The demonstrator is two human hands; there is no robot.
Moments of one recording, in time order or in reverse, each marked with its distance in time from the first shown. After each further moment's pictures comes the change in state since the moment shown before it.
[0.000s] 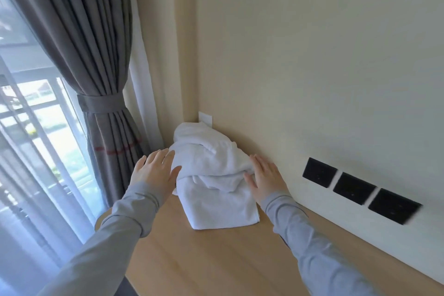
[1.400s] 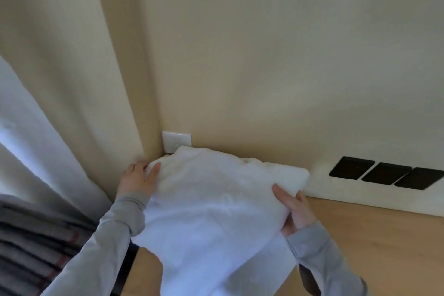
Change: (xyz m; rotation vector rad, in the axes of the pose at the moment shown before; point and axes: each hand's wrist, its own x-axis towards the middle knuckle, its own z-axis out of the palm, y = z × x) left_hand 0.353 -0.091 0.228 -0.615 -0.326 0.034; right_hand 0.148 -0.055 0.097 1.757 0.537 0.928
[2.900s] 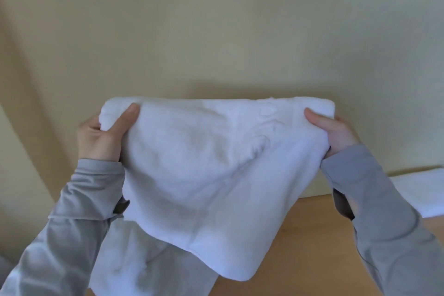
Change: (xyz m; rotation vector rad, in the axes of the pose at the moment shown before) left_hand -0.197 0.290 -0.132 -1.243 0.083 0.444; right_hand -0.213 -0.265 -0.077 -0.128 0.234 -0.610
